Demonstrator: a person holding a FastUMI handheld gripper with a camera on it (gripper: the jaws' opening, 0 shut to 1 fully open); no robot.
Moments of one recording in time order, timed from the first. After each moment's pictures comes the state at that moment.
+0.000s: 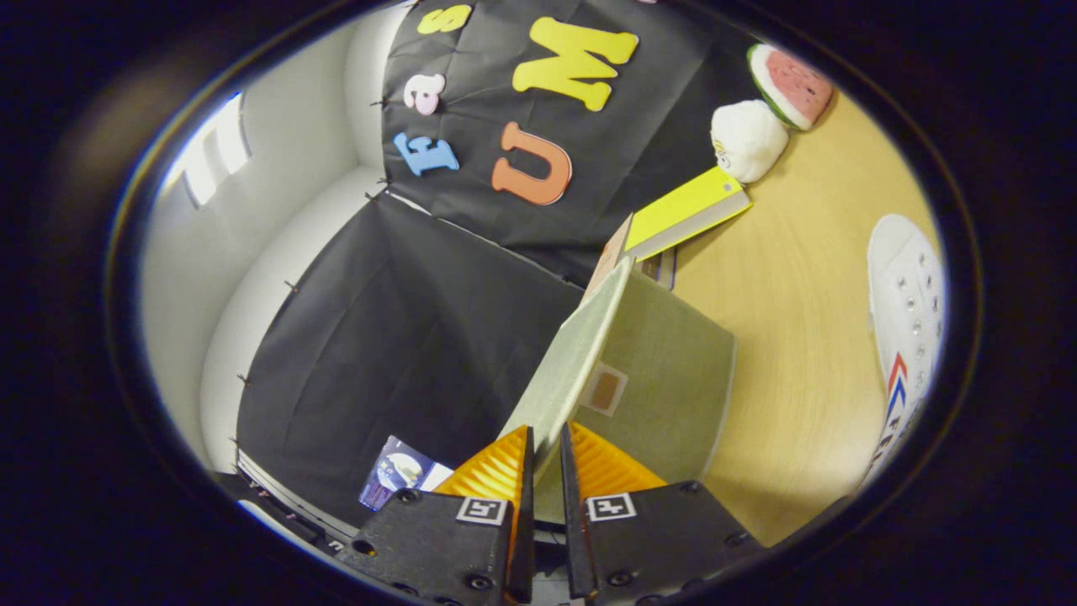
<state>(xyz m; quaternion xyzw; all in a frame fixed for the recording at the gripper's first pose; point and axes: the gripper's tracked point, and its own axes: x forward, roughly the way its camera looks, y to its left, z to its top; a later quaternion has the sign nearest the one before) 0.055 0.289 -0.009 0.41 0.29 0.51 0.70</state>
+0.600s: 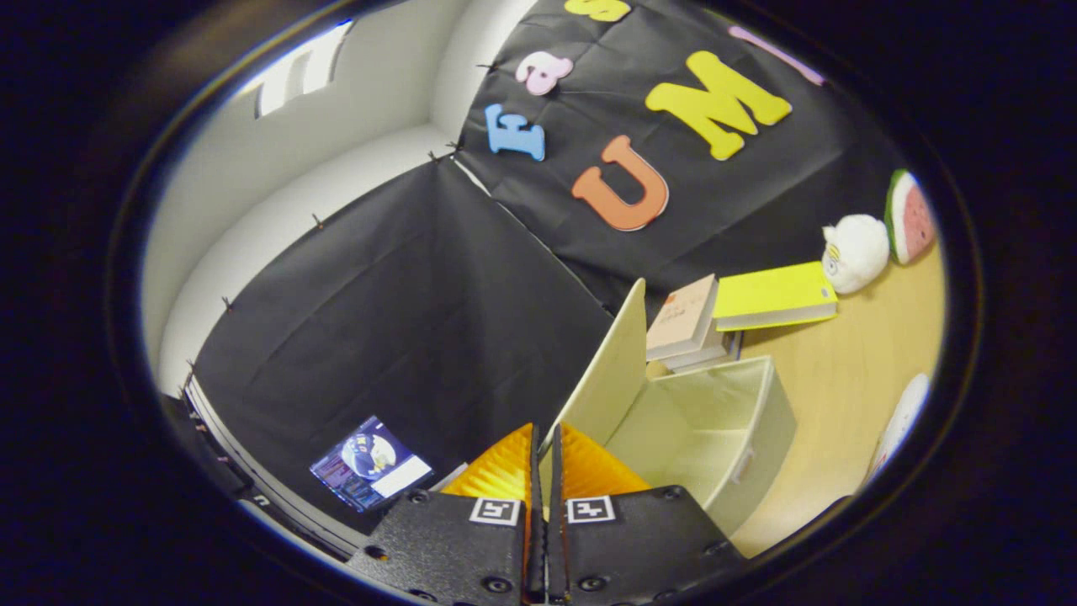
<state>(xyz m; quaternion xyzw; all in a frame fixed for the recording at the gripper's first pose) 0.030 0.377 0.146 0.27 0.21 0.53 0.77</state>
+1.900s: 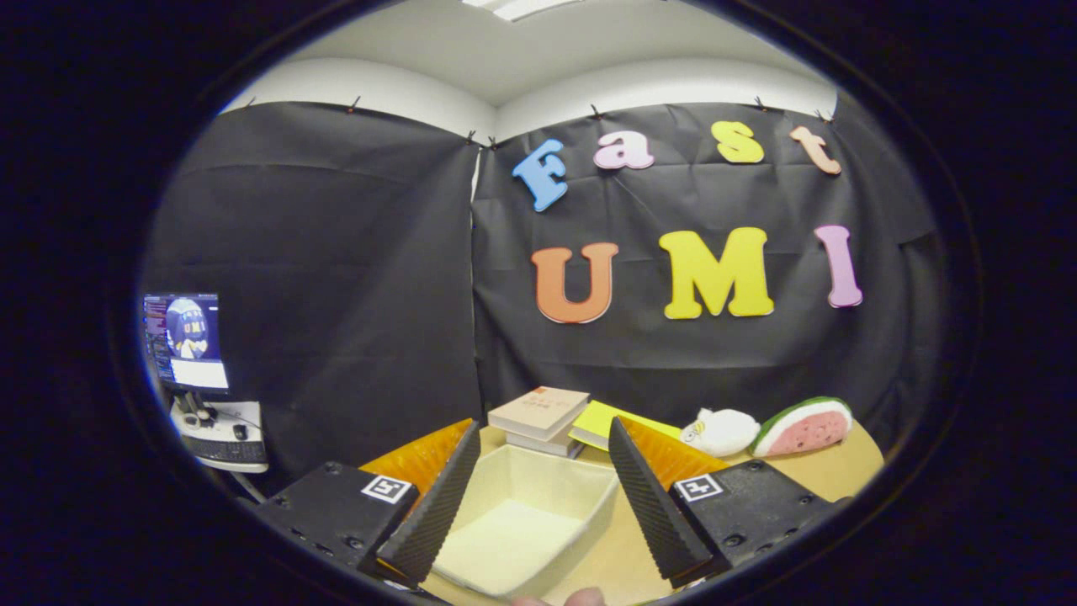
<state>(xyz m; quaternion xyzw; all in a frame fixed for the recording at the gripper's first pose) 0.075 0.297 0.116 0.06 0.05 0.29 0.95</state>
